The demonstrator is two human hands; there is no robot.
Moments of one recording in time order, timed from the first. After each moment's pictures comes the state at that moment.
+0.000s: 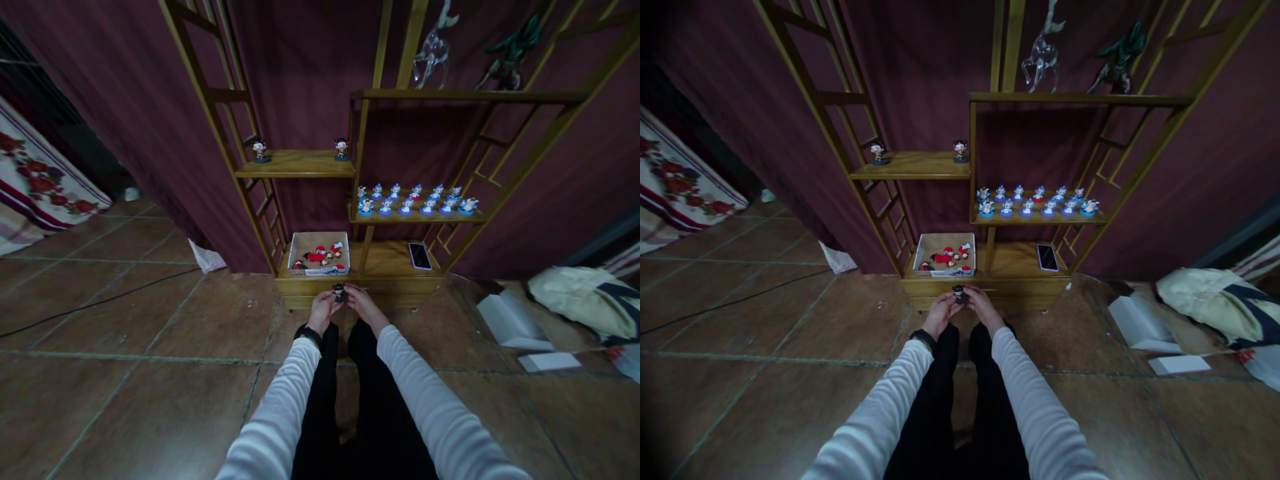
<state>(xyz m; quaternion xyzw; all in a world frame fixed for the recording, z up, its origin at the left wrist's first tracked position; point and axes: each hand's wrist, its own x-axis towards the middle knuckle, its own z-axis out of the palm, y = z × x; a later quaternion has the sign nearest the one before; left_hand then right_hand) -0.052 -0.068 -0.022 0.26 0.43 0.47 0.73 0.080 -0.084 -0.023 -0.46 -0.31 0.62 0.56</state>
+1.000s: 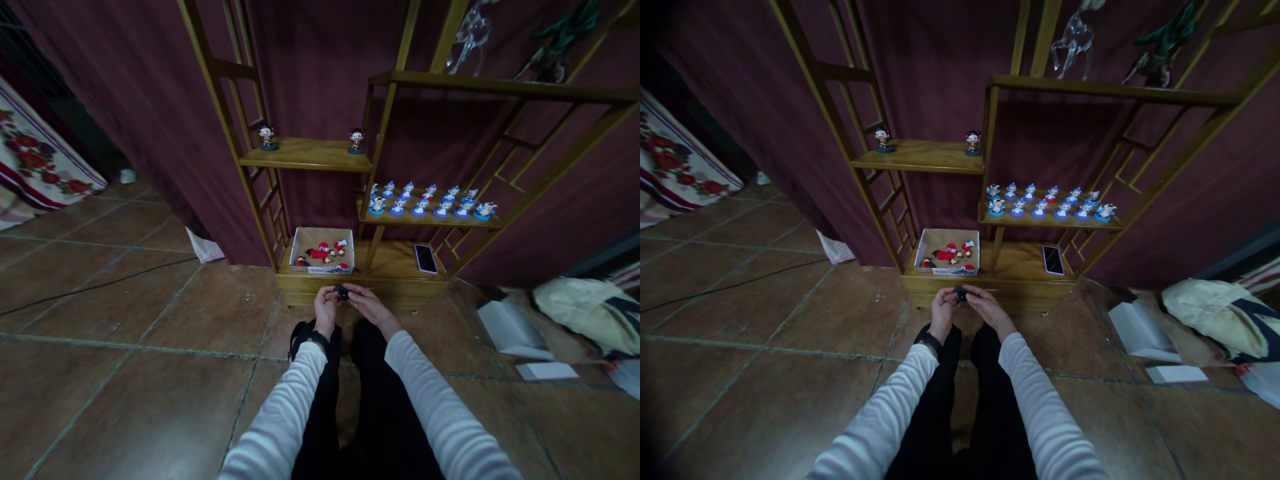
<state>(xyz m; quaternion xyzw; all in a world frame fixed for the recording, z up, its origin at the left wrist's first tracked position) -0.041 -0.063 -0.036 0.30 0.40 0.58 0.65 0.089 -0.085 -0.018 -0.38 -0.36 0.66 0.54</state>
